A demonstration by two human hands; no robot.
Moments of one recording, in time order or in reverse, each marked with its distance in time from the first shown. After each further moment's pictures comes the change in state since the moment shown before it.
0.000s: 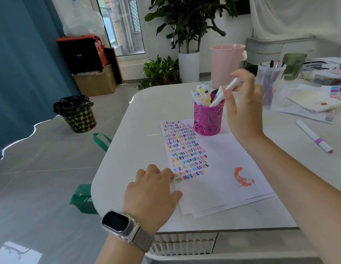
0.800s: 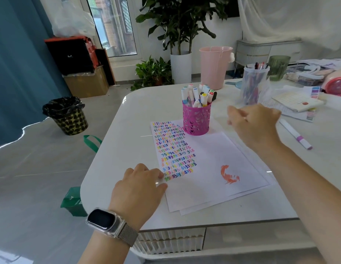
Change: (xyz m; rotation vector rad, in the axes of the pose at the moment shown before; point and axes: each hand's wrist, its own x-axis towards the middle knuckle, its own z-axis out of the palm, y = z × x) left_hand 0.005 -0.003 0.002 -0.022 0.021 -0.001; right_hand -0.013 -0.006 -0.064 -0.387 -0.355 0.274
